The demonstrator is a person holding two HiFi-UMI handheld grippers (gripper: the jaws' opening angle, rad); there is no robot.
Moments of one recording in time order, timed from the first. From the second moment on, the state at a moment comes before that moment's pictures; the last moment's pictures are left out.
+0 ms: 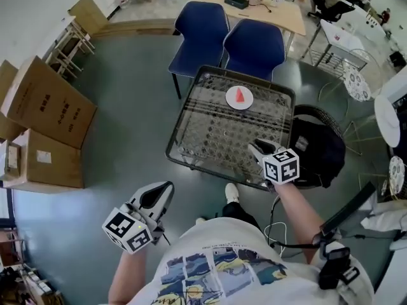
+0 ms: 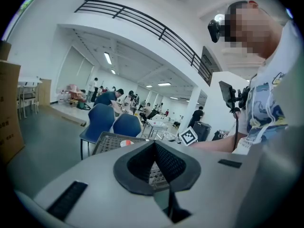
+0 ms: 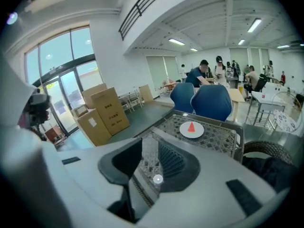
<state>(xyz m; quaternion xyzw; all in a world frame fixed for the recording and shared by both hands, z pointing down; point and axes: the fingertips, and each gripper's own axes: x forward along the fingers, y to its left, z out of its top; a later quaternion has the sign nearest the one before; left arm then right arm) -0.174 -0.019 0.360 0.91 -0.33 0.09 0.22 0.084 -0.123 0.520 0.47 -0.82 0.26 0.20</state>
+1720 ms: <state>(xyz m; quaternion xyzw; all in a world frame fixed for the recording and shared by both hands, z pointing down) -0.221 0.148 0.382 0.94 -0.23 0.10 0.21 -0.135 0.131 0.404 0.34 -0.91 0.10 0.20</state>
